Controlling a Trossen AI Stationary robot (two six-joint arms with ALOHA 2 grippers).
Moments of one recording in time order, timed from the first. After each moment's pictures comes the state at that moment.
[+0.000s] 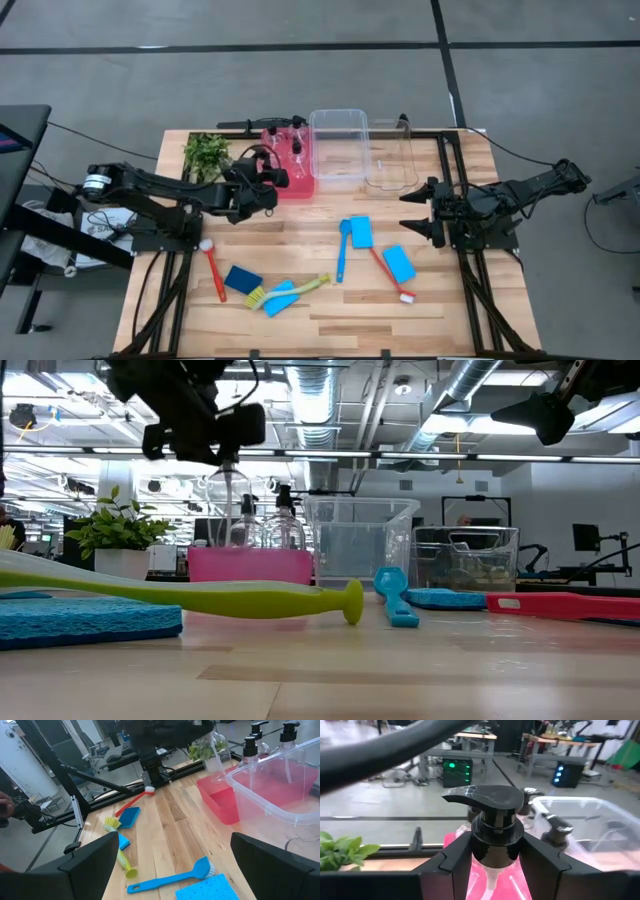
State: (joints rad) left arm -0.04 1.34 0.77 -0.16 -1.34 -0.82; right arm 0.35 0.46 0.47 -0.25 0.44 0.43
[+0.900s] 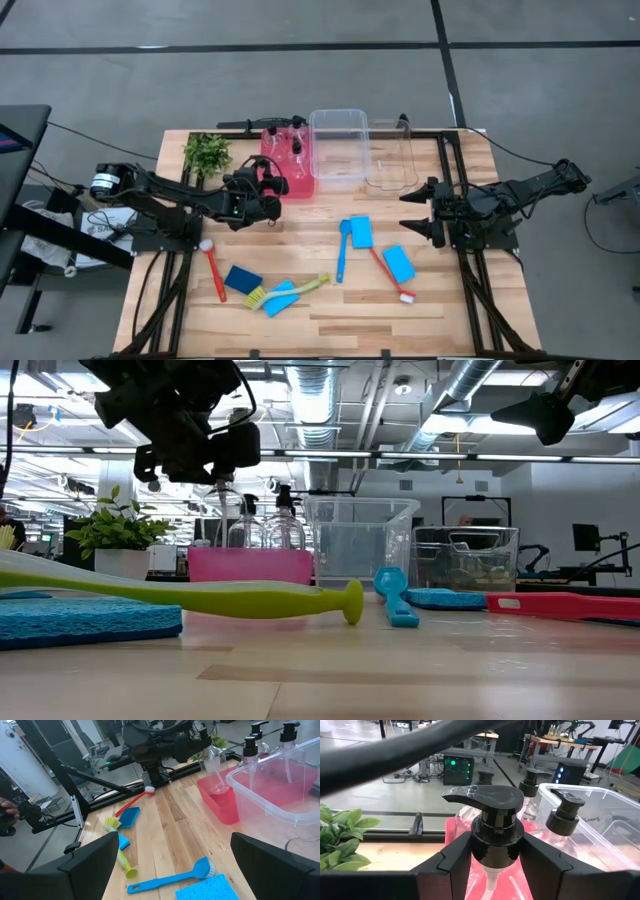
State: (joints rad) left arm -0.08 1.40 0.70 -0.15 -1.37 -0.98; right arm 0.35 0.46 0.47 -0.25 0.44 0.43
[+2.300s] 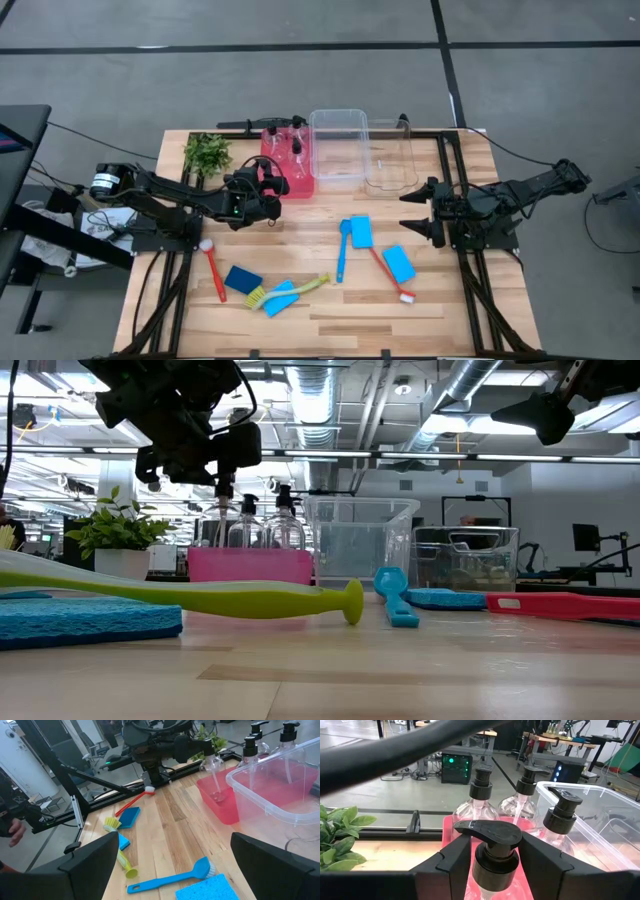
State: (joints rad) left arm -0.08 1.40 0.70 -0.13 -1.35 -0.97; right arm 0.35 0.46 0.47 -0.25 0.44 0.43
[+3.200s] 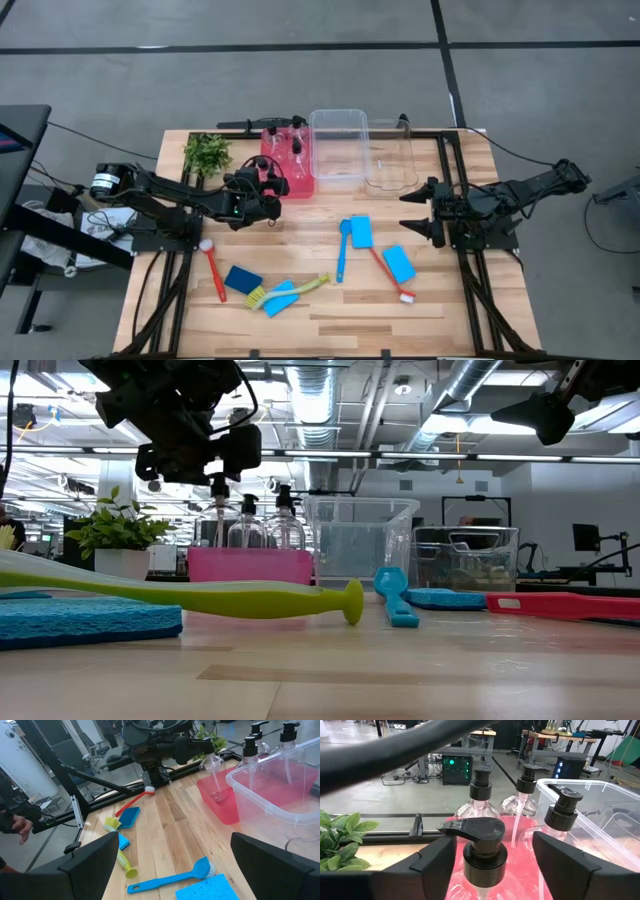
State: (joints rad) left arm -0.08 1.40 0.70 -0.13 -1.35 -0.92; right arm 0.35 0.46 0.47 -0.25 0.44 0.43
